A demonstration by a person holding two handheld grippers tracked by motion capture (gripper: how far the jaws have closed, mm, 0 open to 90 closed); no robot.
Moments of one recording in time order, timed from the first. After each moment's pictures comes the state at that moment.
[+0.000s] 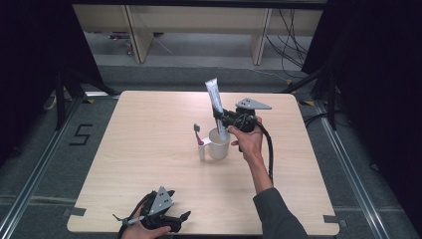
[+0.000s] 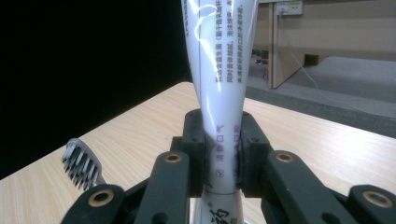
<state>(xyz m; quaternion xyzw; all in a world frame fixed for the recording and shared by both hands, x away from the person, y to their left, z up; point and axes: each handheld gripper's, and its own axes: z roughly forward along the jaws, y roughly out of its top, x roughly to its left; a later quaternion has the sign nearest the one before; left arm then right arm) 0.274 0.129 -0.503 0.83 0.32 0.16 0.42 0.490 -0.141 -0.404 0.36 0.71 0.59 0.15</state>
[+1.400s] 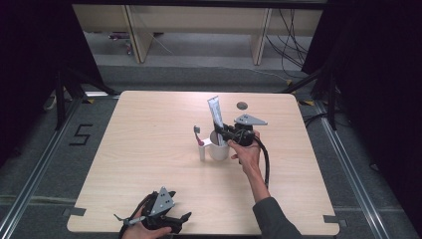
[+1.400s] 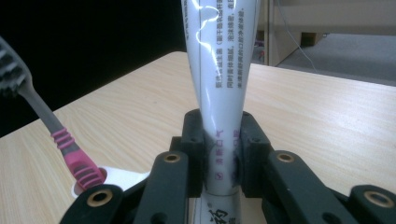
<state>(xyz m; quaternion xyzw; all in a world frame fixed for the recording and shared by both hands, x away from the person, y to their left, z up) 0.275 0.128 -0.504 0.85 0.31 0.16 0.41 0.484 -0.146 -0.461 0.37 0.72 0.56 0.15</state>
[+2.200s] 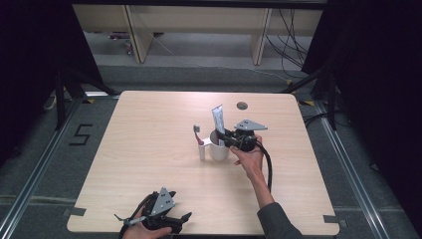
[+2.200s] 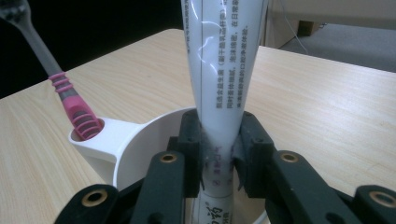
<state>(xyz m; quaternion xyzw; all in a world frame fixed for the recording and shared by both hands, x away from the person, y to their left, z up) 0.274 0.127 -0.504 0.84 0.31 0.15 0.41 0.474 -0.153 -0.470 0.36 0.75 0.54 0.16</state>
